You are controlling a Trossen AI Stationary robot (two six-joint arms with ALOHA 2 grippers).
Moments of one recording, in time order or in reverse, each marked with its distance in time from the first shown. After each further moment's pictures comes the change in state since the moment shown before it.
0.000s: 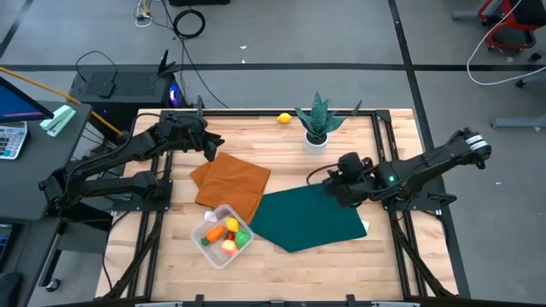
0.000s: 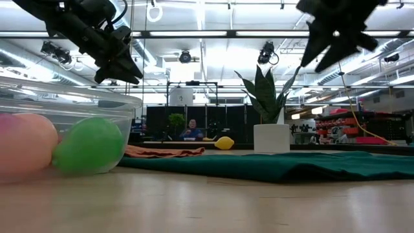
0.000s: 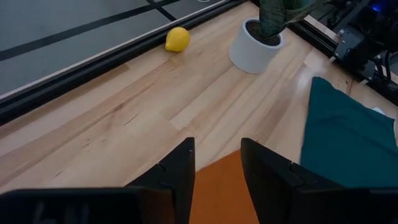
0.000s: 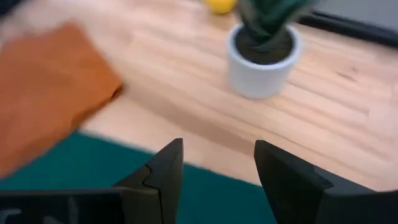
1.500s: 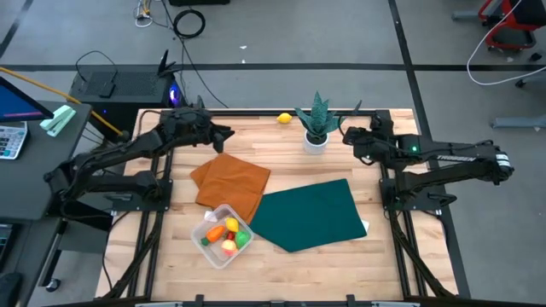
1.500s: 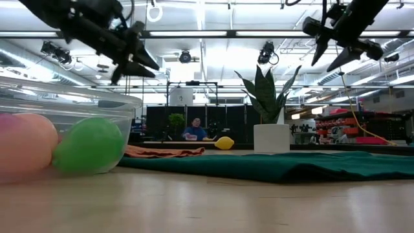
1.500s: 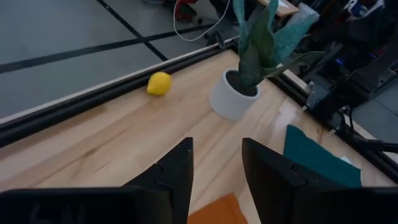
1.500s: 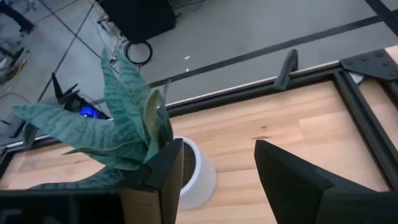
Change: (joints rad) left arm -0.001 0.092 0.000 0.262 0.014 -0.114; right arm -0.438 -0.319 -0.135 0.040 0.165 0.136
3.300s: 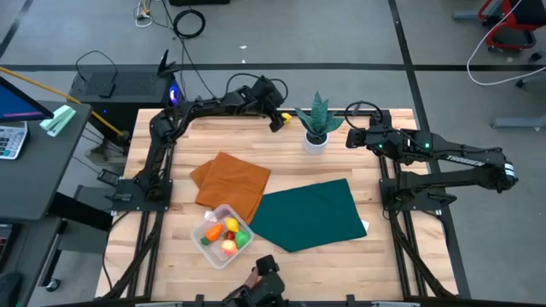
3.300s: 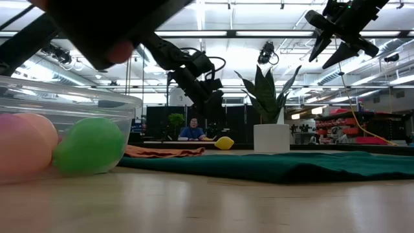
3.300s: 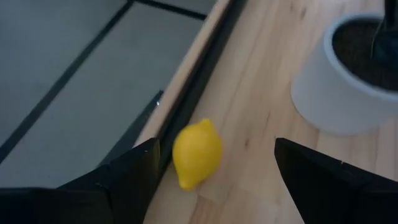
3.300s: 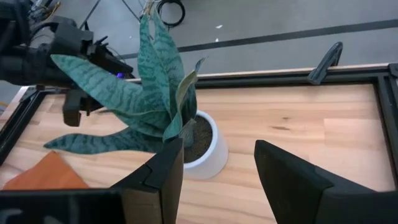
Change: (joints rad) left arm 0.033 1.164 0.995 -0.172 0.023 0.586; right arm -0.110 -0.104 0.000 0.108 -0.258 -0.371
